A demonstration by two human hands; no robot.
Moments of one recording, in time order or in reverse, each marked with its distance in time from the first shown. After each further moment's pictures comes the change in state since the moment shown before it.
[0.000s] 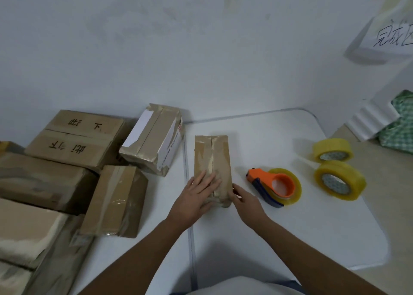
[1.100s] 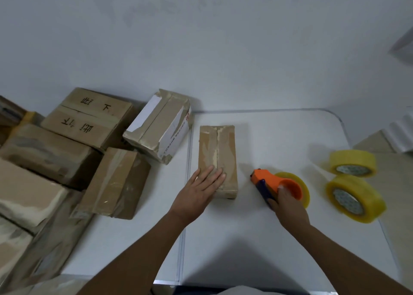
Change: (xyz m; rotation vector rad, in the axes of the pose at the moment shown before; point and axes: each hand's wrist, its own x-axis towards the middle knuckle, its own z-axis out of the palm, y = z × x) left_hand 0.017 0.031 0.012 0.246 0.093 -0.052; right_hand 0.048 0.101 -0.097 -0.738 0.080 0.068
